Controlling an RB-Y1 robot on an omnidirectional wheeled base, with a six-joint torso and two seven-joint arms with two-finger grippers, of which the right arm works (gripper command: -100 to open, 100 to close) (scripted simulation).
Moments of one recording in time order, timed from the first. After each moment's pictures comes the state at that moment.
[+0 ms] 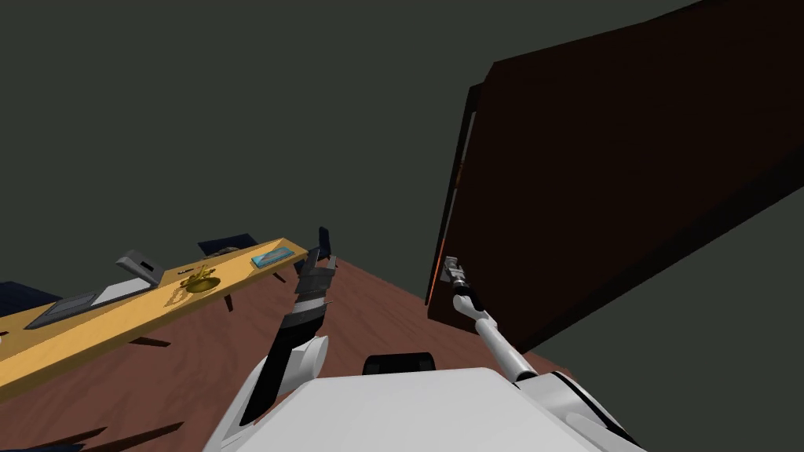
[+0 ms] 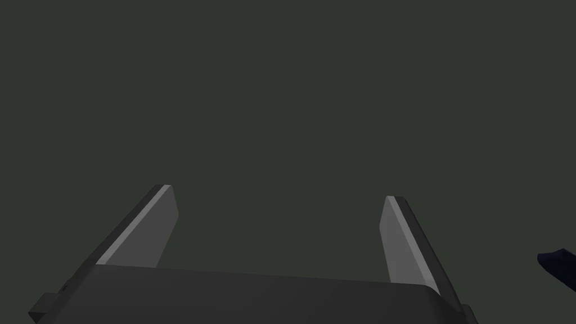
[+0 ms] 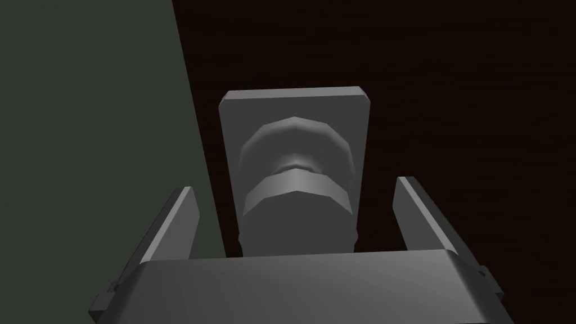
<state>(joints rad) -0.20 -0.36 0.06 -0.94 -0.78 -0.45 -1.21</state>
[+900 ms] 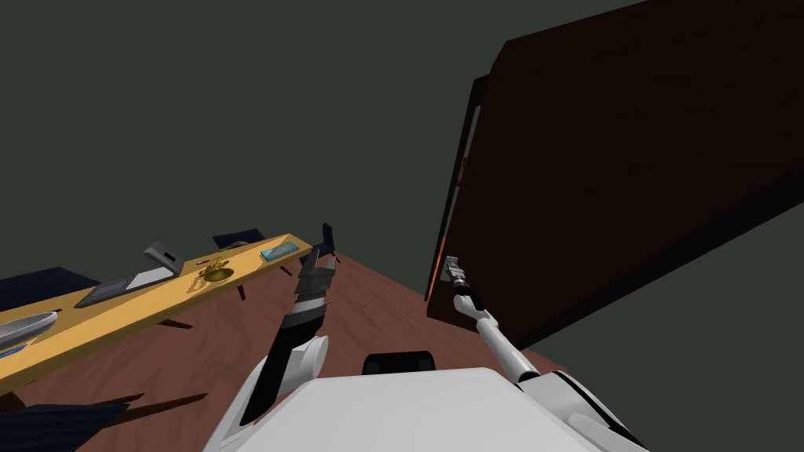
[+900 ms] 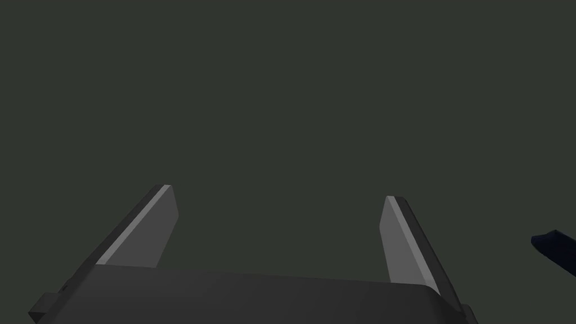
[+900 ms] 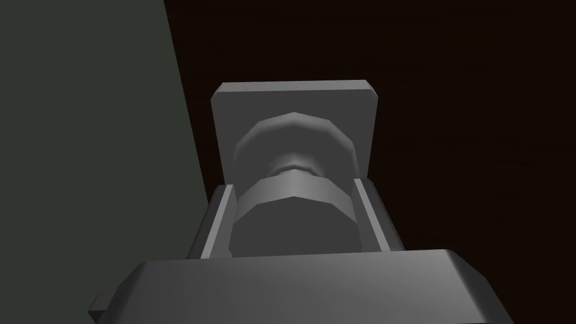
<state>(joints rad) -0.20 -0.38 0.09 -0.95 -0.78 -0.45 -1.23</state>
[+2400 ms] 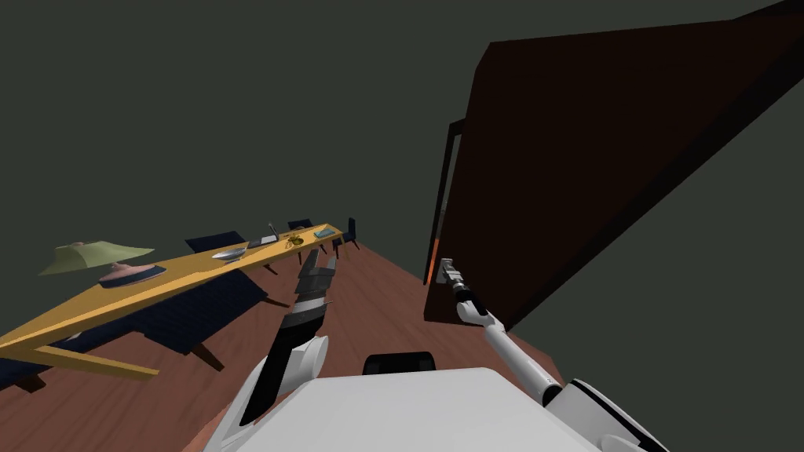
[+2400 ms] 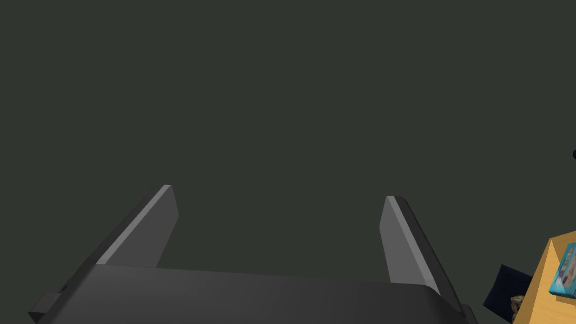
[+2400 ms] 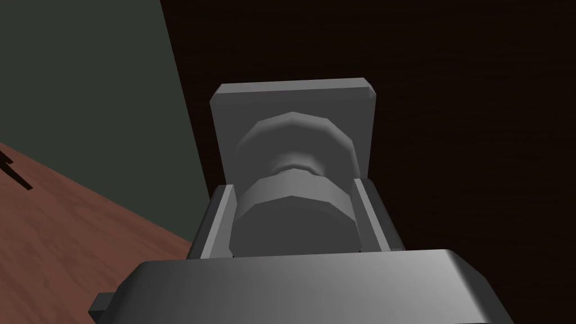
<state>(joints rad) -0.13 -0.49 0.27 -1.05 -0.78 -0.46 -1.38</state>
